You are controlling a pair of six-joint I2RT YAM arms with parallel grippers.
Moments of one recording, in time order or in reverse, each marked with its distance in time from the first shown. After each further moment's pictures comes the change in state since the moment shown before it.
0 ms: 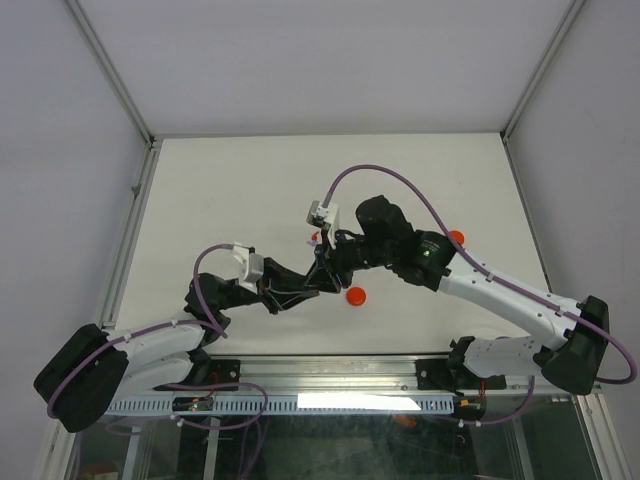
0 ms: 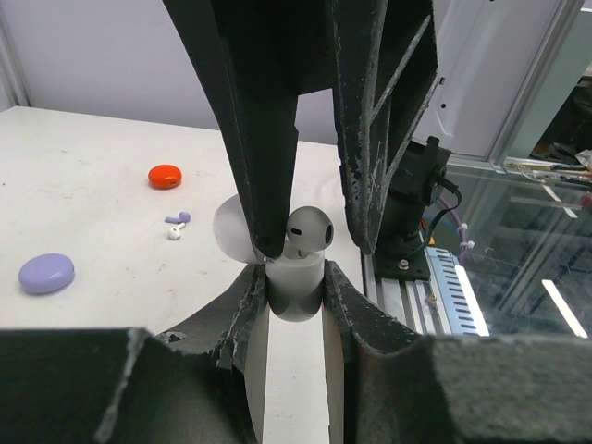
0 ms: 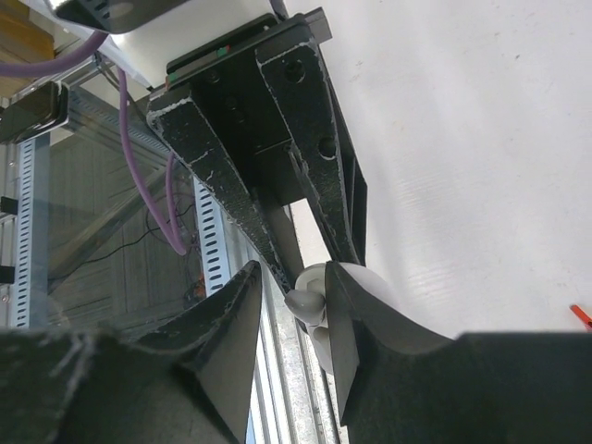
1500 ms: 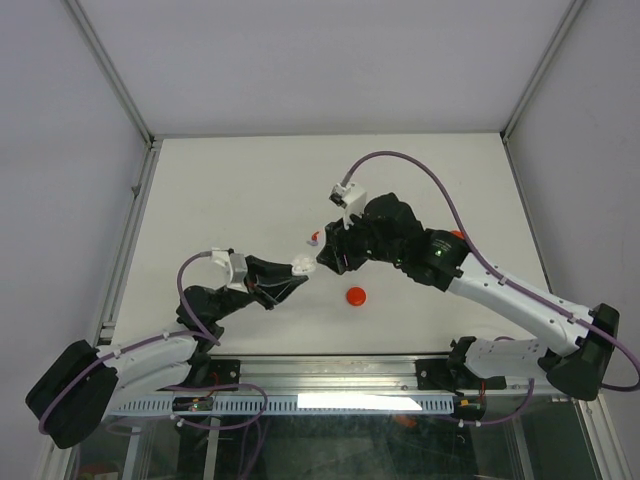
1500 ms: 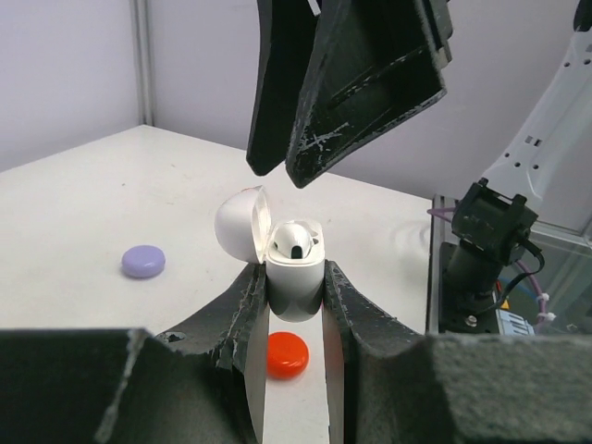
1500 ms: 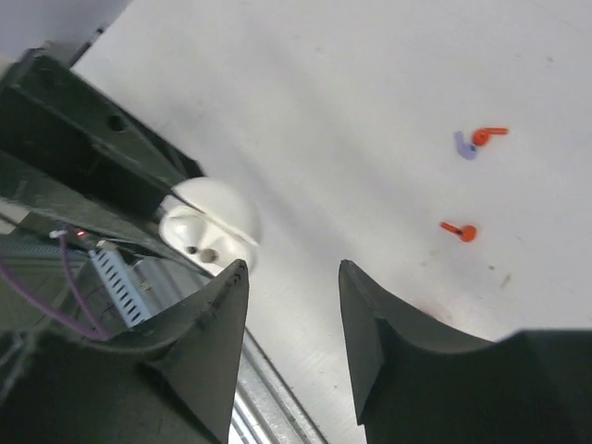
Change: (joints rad) left arm 0.000 -0.107 -0.080 0.016 -0.262 0.005; right arm -0.003 -0.045 0.028 -0.070 0.417 0.149
